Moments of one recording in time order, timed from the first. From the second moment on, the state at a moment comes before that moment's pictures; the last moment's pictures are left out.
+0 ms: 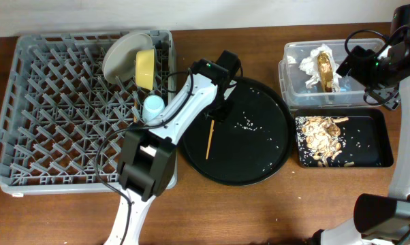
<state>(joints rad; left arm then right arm) -0.58 2.33 2.07 -1.21 0.01 -0.06 -0.23 1.73 2.00 -1.44 0.00 0.47</state>
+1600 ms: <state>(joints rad) -0.13 1.93 1.78 -1.23 -0.15 -0.10 -0.23 1.73 2.00 -1.44 0.00 0.47</state>
